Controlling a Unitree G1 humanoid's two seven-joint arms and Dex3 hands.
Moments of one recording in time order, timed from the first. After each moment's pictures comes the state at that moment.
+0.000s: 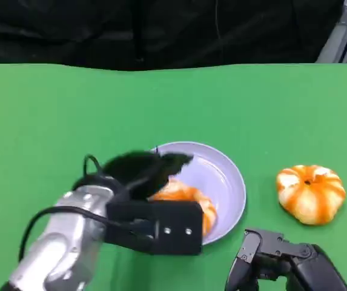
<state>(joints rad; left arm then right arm) -0.34 0.26 -0.46 -0.06 0.74 0.21 -0.42 0.48 -0.11 0.32 -0.58 -0.14 -0.09 0.12</state>
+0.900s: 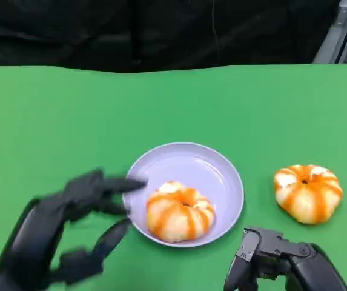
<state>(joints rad) 0.41 0.09 0.02 -0.56 0.04 -0.15 -0.24 0.47 -0.10 0.33 -0.57 -0.14 -0.08 0.11</state>
